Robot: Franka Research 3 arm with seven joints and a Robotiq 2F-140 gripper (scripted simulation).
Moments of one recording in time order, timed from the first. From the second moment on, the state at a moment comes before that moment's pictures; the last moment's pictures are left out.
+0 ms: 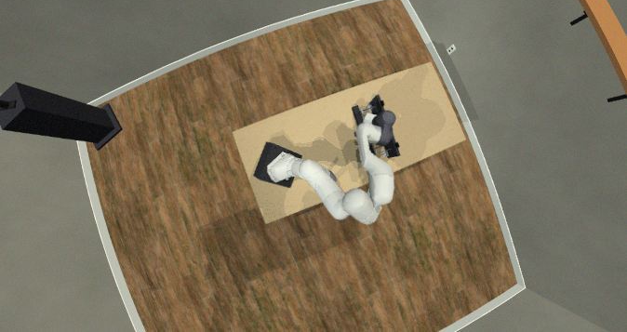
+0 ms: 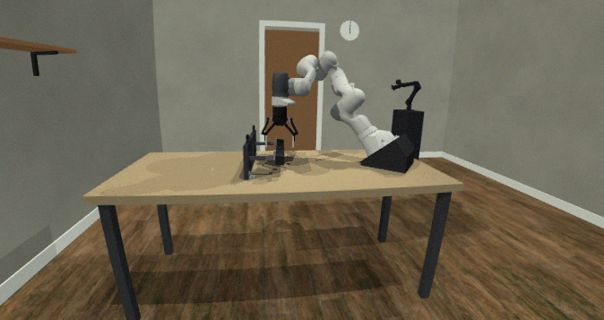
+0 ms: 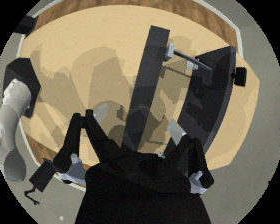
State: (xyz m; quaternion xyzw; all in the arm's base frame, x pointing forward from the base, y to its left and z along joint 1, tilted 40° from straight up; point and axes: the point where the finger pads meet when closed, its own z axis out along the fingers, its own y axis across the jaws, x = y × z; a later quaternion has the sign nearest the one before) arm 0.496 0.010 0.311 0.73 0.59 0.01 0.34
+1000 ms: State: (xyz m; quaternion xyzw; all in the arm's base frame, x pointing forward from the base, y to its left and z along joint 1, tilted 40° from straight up) arm 0.474 0.041 0.361 0.73 0.59 0.01 0.34
